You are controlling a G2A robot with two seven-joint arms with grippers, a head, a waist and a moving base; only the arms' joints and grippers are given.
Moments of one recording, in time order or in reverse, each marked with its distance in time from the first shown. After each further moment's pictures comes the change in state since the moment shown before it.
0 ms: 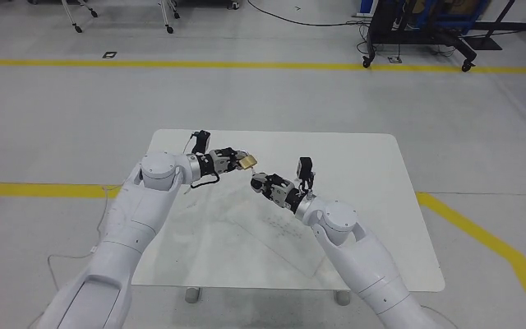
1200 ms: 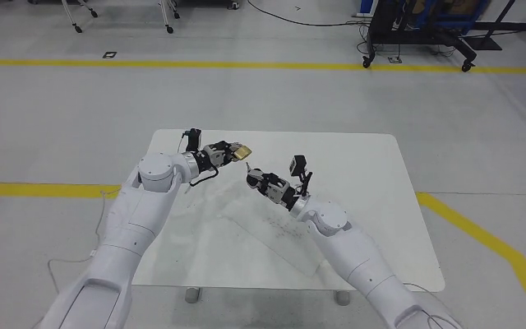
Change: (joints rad) left arm 0.027 0.000 -0.036 -0.023 -0.048 0.016 0.151; right arm 0.131 -0.041 -0.090 0.331 0.105 -0.347 0.134
